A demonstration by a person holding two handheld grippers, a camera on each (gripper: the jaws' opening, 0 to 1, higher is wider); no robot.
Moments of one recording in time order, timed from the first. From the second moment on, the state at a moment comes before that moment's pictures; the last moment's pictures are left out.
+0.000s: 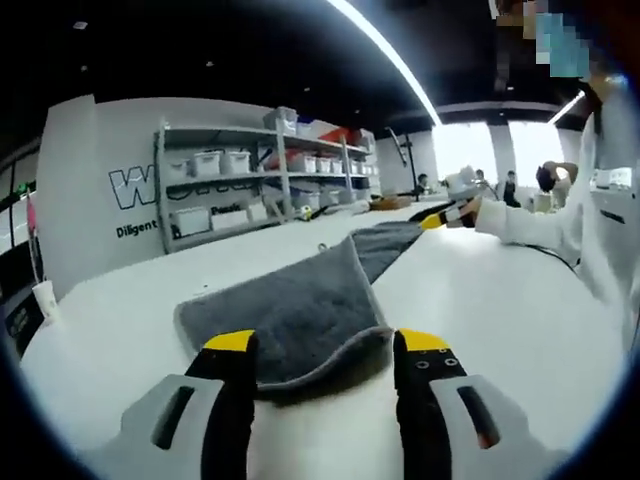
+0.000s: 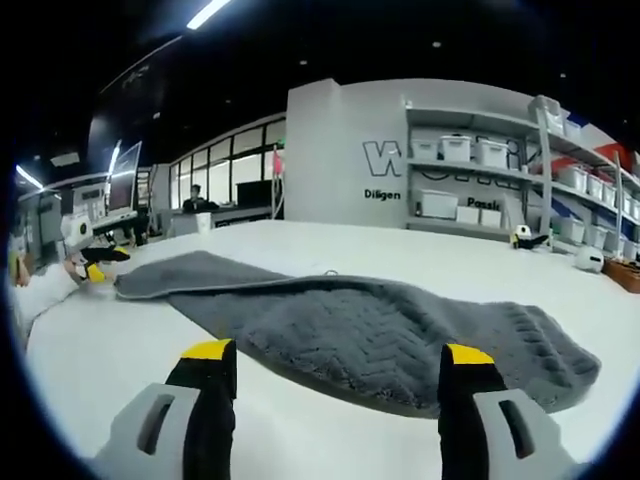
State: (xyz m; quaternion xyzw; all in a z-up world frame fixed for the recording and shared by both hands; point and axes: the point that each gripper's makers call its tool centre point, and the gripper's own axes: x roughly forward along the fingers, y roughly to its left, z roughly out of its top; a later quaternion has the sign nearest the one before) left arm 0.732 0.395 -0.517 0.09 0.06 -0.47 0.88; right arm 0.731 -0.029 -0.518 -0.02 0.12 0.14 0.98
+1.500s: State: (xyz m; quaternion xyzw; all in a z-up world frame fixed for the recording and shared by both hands) left arm 0.742 0.416 -0.487 0.05 0.04 -0.41 0.91; right arm 0.835 0.043 -0.514 -0.35 0.12 0.19 0.91
